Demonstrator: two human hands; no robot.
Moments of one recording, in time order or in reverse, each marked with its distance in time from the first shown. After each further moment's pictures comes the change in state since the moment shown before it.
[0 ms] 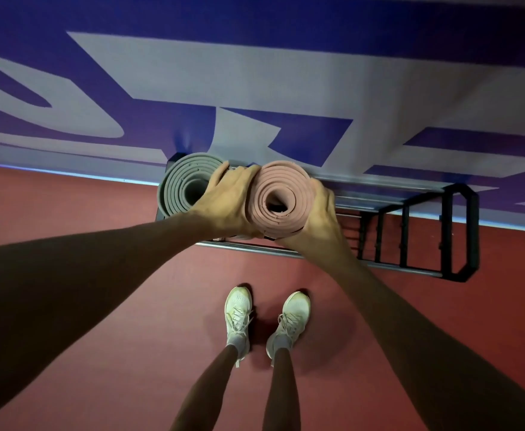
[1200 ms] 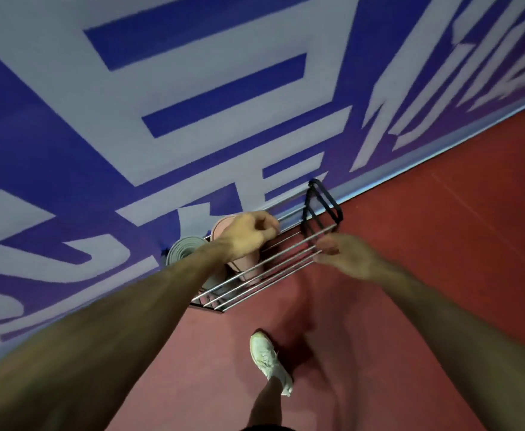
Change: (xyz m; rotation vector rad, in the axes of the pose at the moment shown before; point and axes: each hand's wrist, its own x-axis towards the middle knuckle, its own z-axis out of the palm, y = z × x) left_hand -0.137 0.213 -0.134 -0.360 -0.324 0.179; right_hand -0.266 -0.111 -0.142 0.047 0.137 0.411
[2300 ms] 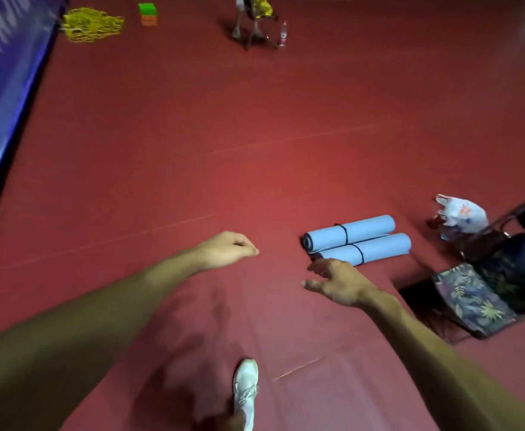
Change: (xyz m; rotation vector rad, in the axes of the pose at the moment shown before) left_hand -0.329 0.428 0.816 0.690 -1.144 0.796; right_hand -0.830 0.506 -0.011 0.490 0.852 0.999
